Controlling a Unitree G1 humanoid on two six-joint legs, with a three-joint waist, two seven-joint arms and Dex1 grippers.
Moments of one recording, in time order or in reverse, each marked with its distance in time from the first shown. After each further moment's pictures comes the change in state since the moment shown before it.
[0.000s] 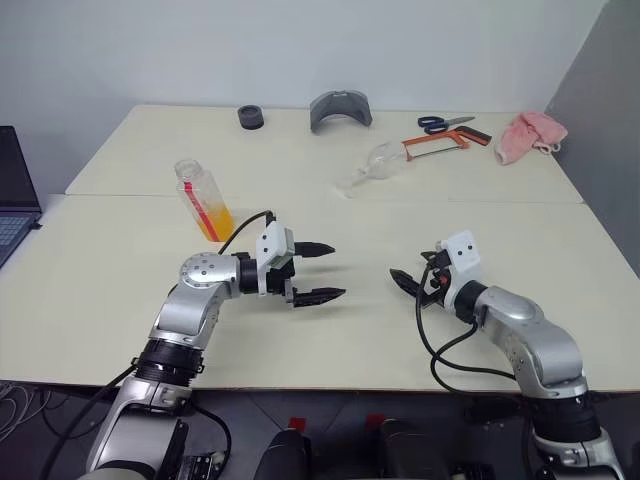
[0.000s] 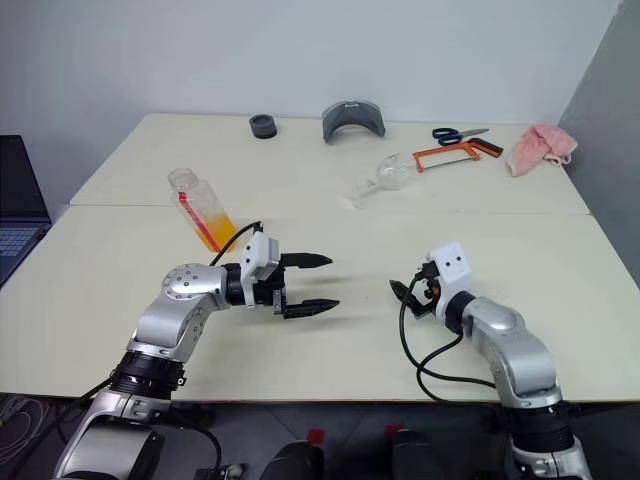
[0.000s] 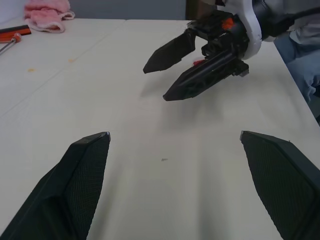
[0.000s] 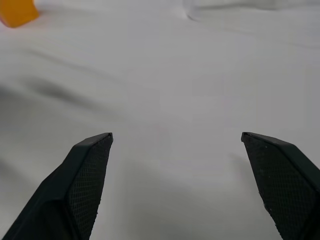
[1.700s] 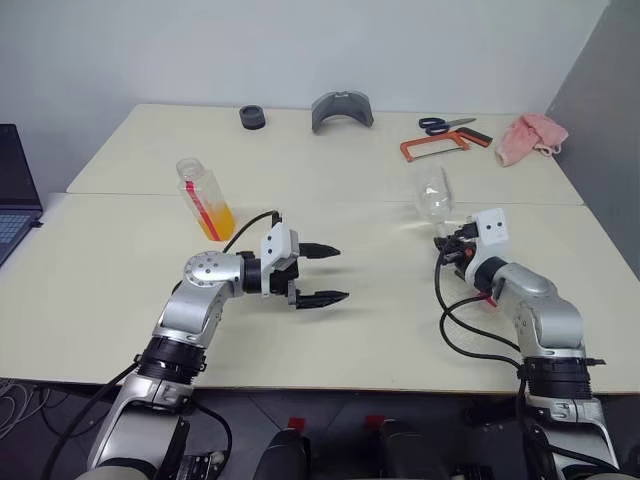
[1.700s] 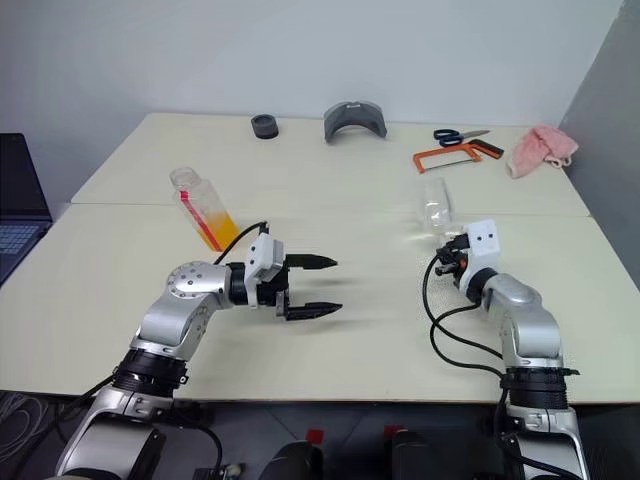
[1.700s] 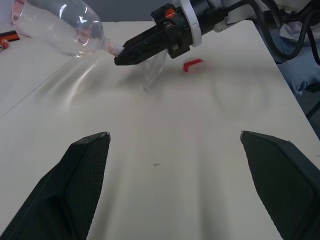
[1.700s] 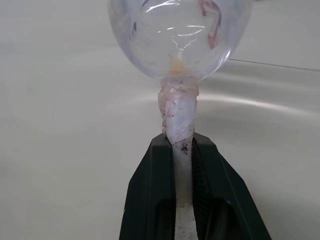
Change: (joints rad) left arm -0.016 0.008 -0.024 0.002 0.001 -0.010 -0.028; right arm -0.224 0.040 -0.201 0.348 -0.023 0.018 0.037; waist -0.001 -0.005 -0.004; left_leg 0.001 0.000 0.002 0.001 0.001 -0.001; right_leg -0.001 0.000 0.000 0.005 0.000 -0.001
